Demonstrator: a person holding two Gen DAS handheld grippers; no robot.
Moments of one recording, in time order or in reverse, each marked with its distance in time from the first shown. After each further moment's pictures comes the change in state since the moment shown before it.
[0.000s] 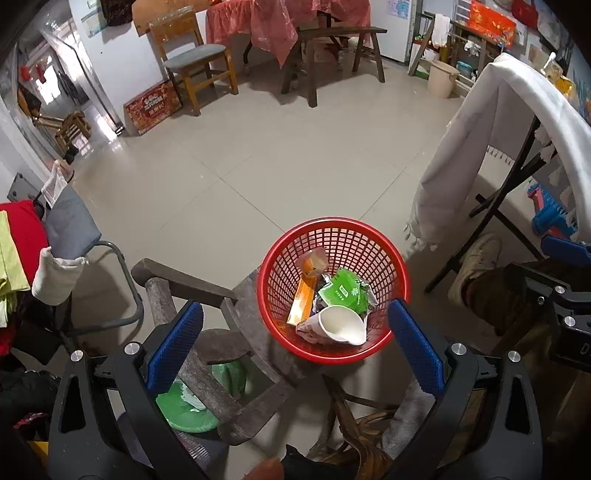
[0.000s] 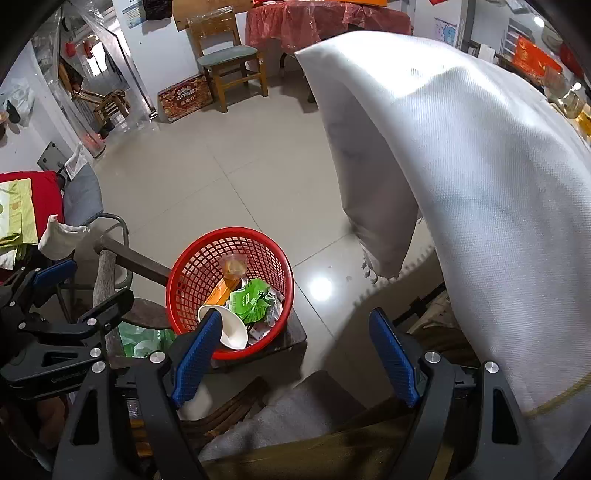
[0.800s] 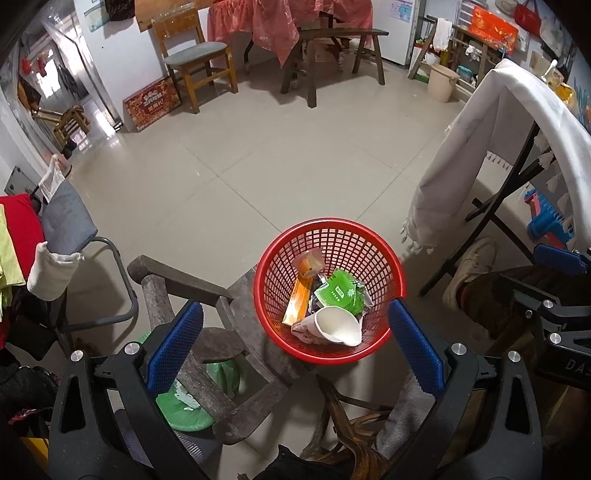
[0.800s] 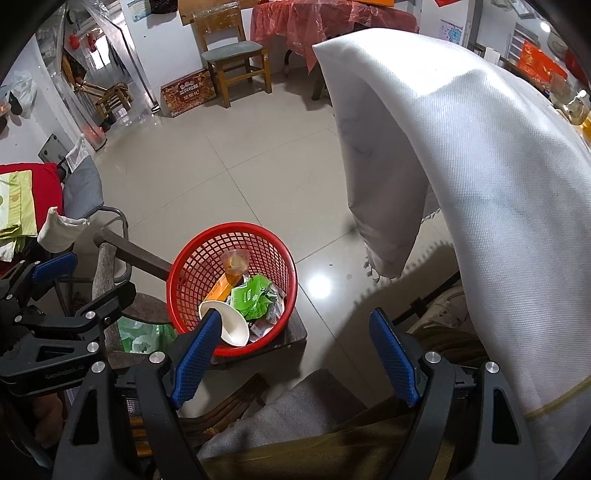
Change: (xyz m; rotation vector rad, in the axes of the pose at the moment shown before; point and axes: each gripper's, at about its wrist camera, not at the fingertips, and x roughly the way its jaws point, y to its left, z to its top) left arm 0.001 -0.001 0.001 -0.013 0.001 -0.018; right arm 0.002 0.007 0.001 -0.030 0.008 -0.007
